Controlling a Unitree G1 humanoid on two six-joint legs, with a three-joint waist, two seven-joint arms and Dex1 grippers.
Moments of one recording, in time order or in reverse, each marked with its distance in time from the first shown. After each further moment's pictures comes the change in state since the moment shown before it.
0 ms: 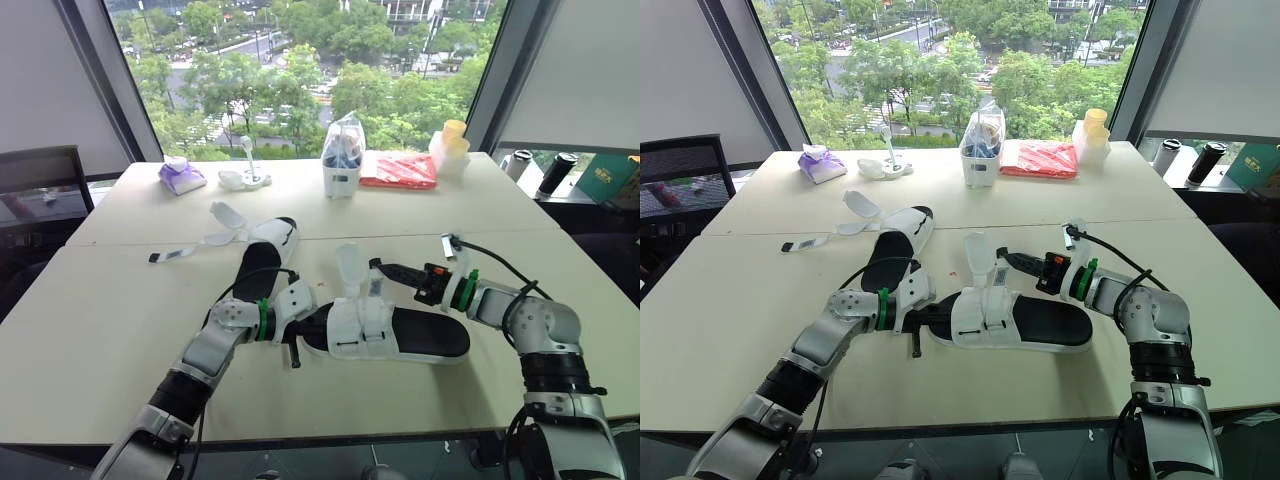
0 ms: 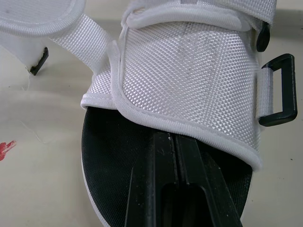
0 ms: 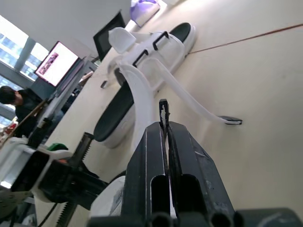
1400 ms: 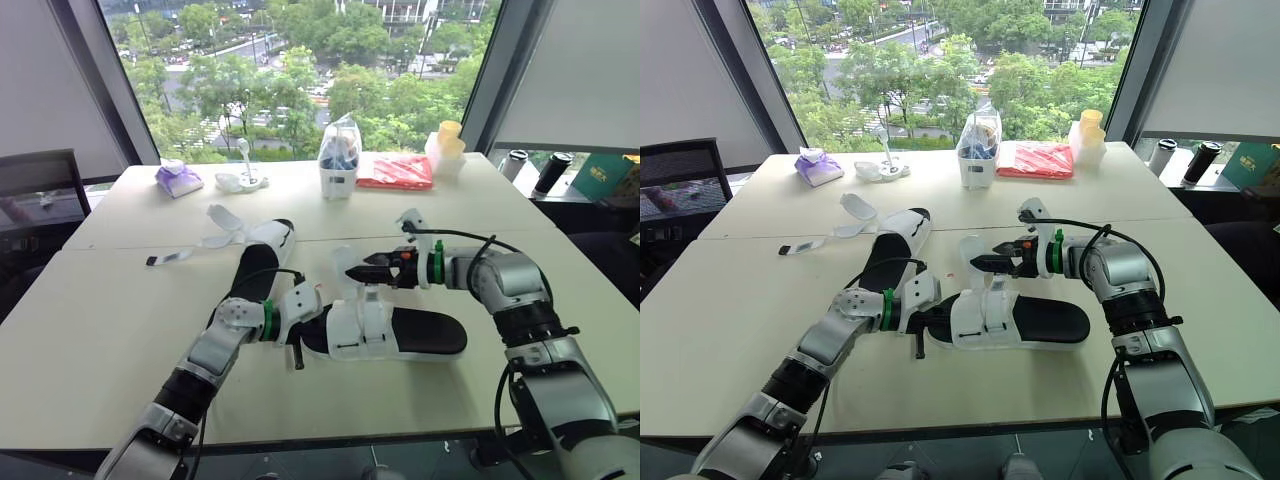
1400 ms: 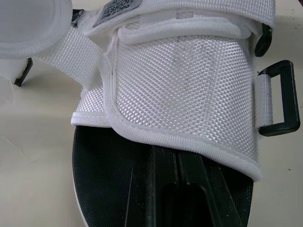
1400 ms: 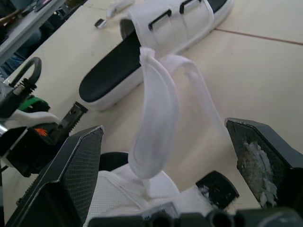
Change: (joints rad) left arm -0.005 -0.016 -0.010 -0.012 0.020 0.006 -0.001; right arm -0.273 -0.038 0.290 0.178 -0.244 -0.060 0.237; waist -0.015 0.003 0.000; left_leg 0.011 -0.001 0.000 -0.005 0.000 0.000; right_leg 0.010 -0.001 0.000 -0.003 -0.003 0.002
